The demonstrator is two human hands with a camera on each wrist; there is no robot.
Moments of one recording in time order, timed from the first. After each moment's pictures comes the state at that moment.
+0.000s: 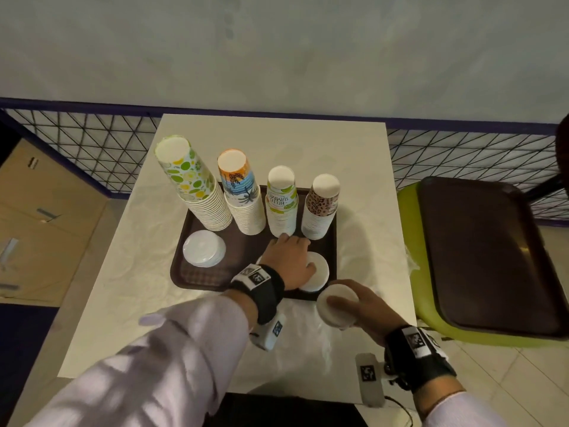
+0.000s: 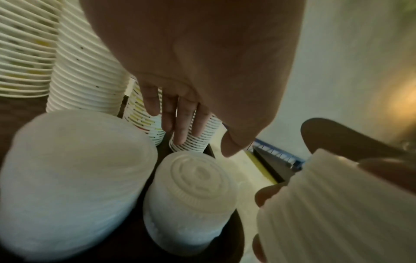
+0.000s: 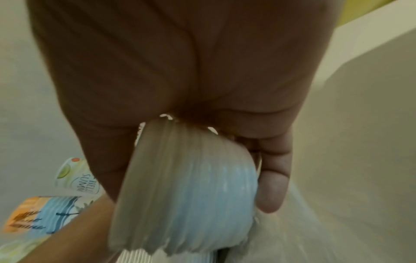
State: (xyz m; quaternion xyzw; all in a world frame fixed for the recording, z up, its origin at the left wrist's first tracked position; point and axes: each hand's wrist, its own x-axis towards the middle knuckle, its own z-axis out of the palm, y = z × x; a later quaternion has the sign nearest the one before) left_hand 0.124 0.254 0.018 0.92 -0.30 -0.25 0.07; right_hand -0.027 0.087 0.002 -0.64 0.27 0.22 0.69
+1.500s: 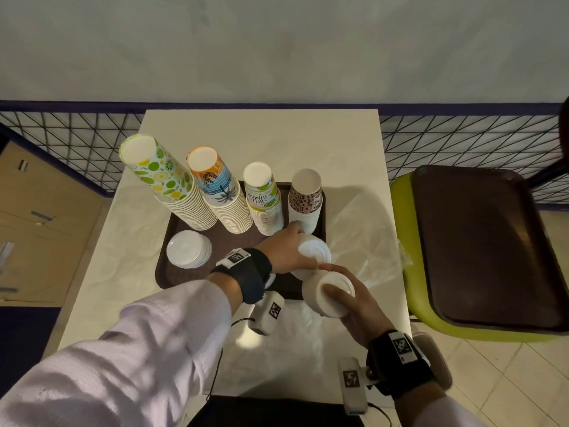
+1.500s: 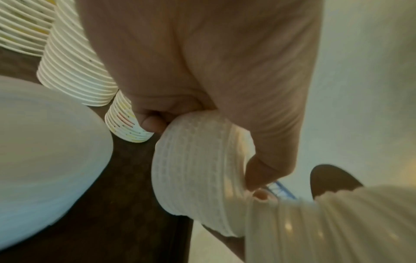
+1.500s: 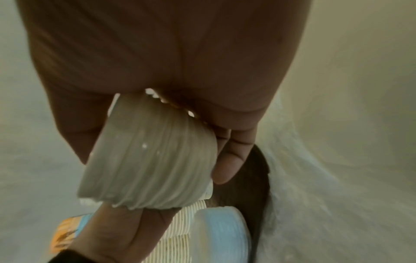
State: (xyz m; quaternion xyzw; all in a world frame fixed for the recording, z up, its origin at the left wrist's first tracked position) left_hand 0.144 0.225 0.028 0.87 -0.20 -0.38 0.25; right_hand -0.027 0.083 0.001 -0.51 0.24 0.13 0.81
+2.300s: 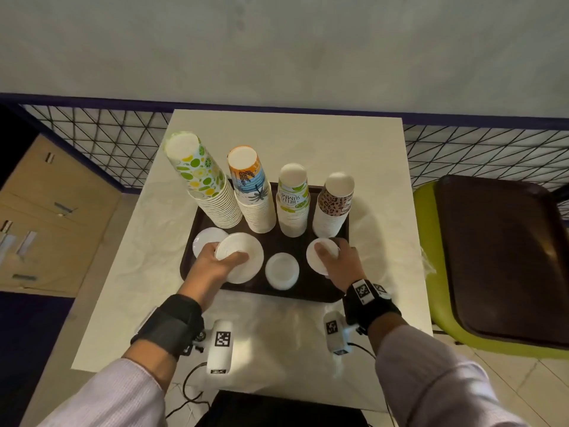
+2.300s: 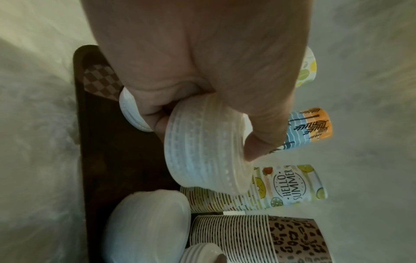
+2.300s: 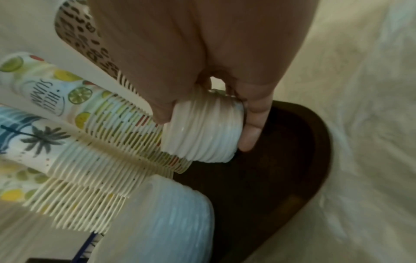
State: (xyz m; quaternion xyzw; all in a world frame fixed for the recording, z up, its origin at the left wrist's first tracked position) left_hand 0.118 0.398 0.034 0.74 0.17 -0.23 0.61; right_hand 0.077 0.122 -0.042 -0.80 0.31 0.13 0.51
